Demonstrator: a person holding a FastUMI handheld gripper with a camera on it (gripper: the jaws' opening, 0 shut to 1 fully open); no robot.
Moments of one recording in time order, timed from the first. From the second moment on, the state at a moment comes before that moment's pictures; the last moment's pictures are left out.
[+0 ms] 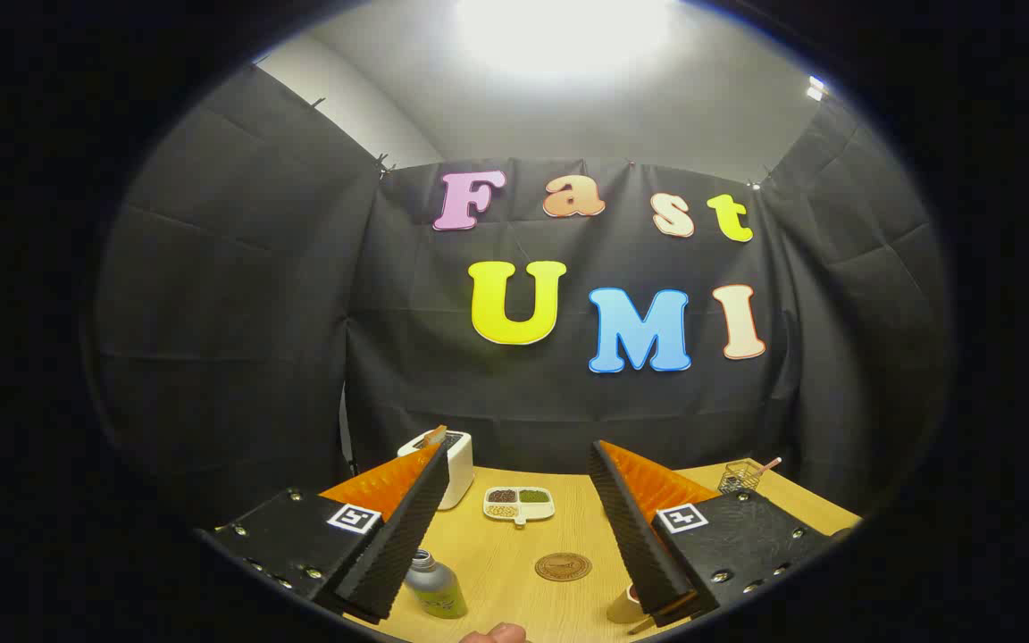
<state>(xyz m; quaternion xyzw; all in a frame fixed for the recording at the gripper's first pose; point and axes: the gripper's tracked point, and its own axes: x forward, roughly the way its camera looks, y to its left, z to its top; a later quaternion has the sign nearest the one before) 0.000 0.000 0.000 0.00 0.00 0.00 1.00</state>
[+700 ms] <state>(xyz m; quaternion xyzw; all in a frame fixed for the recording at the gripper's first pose) -0.012 -0.010 -0.005 0.00 0.00 -0.03 1.00</state>
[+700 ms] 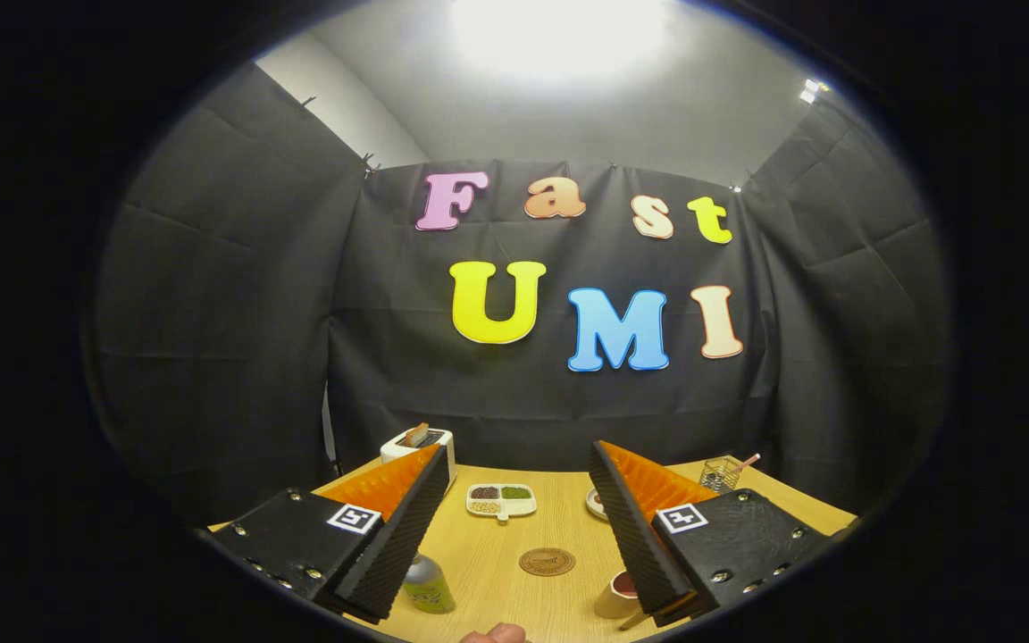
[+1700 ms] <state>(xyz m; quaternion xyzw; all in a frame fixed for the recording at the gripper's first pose) 0.001 0.020 -0.034 0.01 0.00 -0.04 1.00</state>
